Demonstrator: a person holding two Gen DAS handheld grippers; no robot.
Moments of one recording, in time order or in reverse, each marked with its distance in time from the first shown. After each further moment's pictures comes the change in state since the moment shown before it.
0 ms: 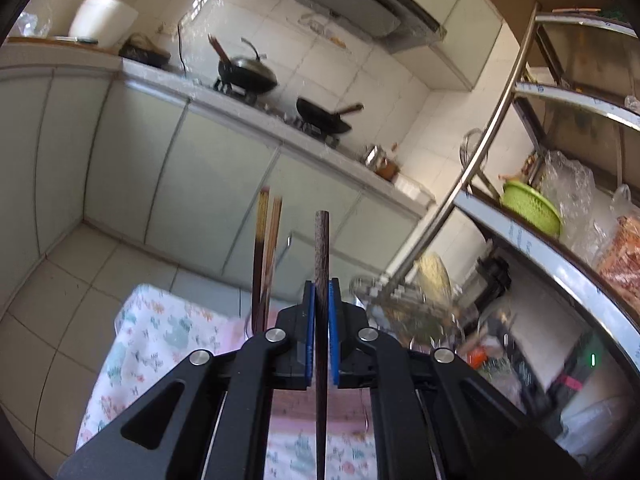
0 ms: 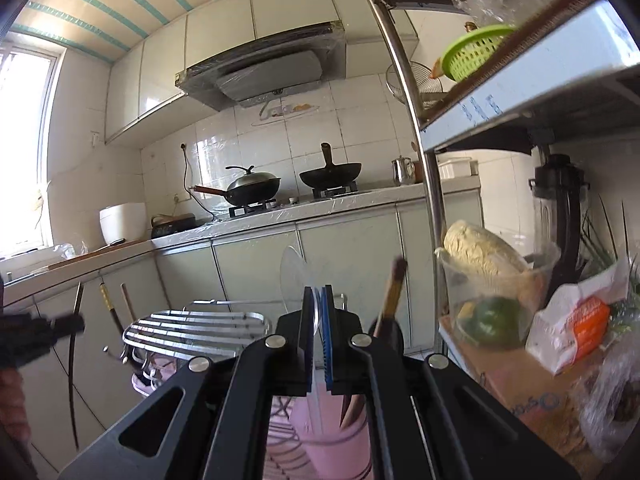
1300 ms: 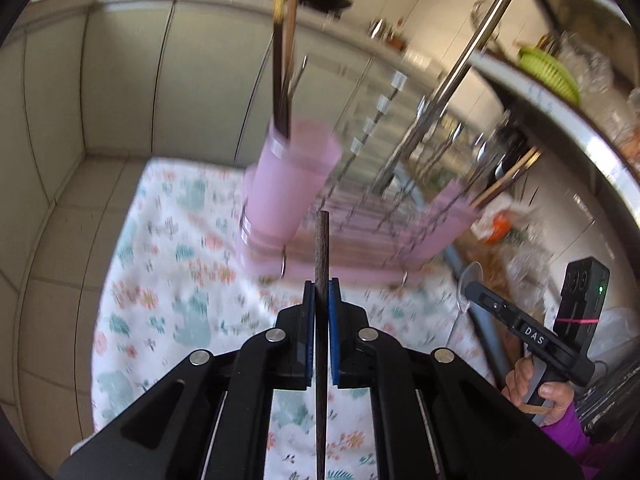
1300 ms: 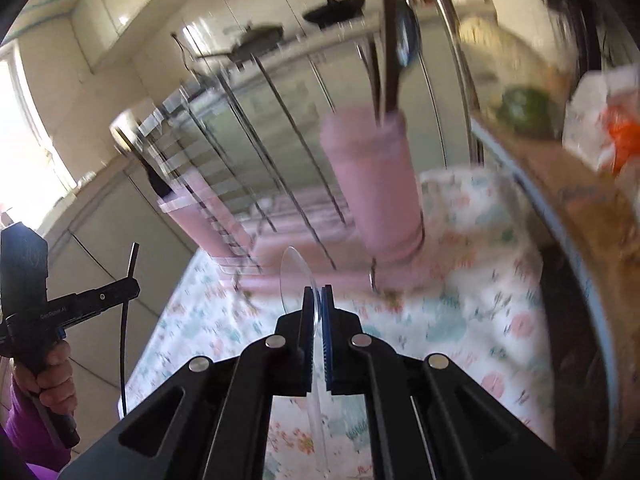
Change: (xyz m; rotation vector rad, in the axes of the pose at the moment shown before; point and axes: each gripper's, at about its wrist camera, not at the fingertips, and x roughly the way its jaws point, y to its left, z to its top) left arm -0.005 0.019 -0.079 0.102 0.436 0.036; right arm -0.017 0.004 -0.090 0.149 0.525 0.129
